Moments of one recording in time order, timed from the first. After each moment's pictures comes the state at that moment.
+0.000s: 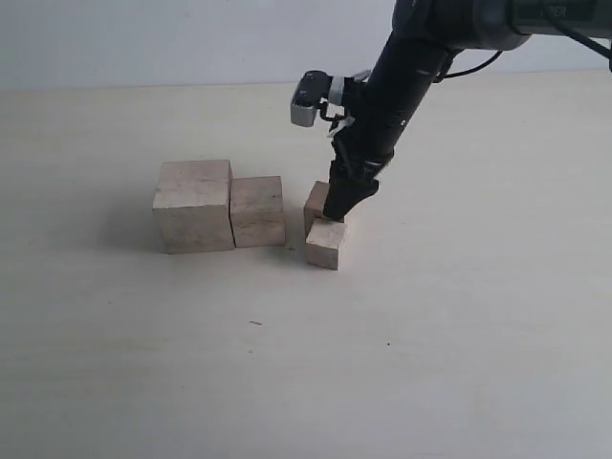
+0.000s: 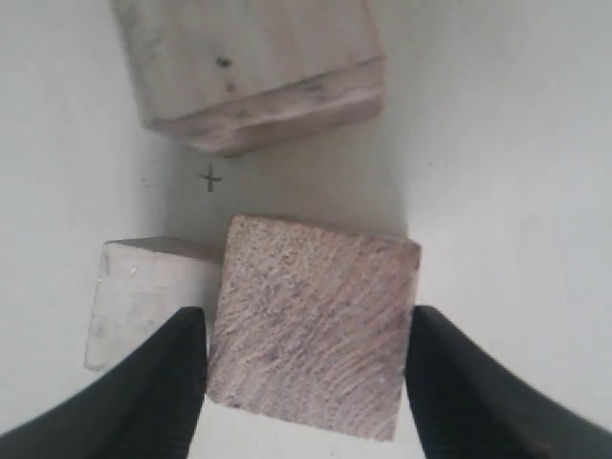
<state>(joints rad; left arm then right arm) 0.02 0.01 0.00 -0.09 0.39 -0.09 0.52 2.30 -1.78 0.44 1.16 -1.17</state>
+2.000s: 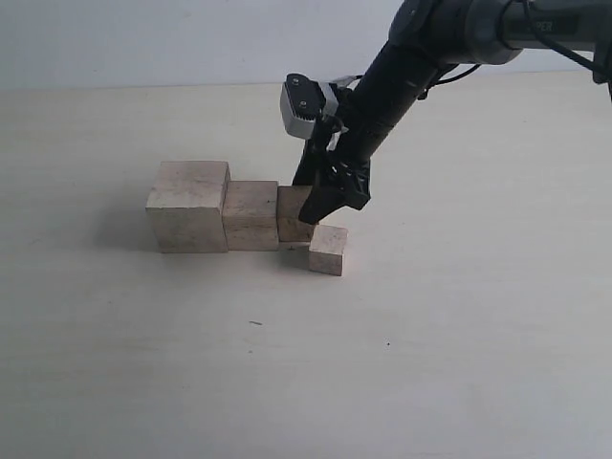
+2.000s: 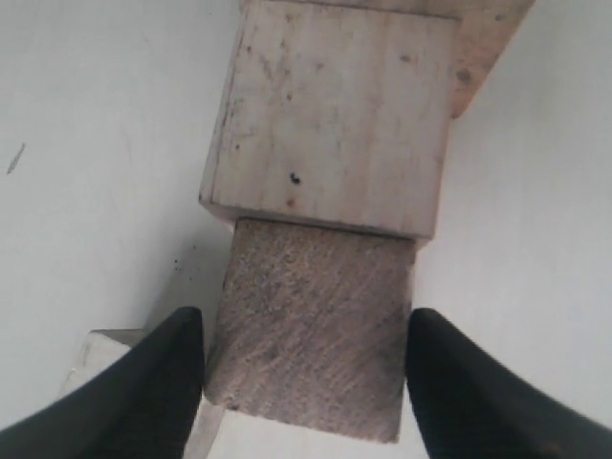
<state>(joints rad) 0.02 0.01 0.00 -0.09 0.39 -0.09 0.51 2.33 -1.78 0.65 1.14 -1.58</state>
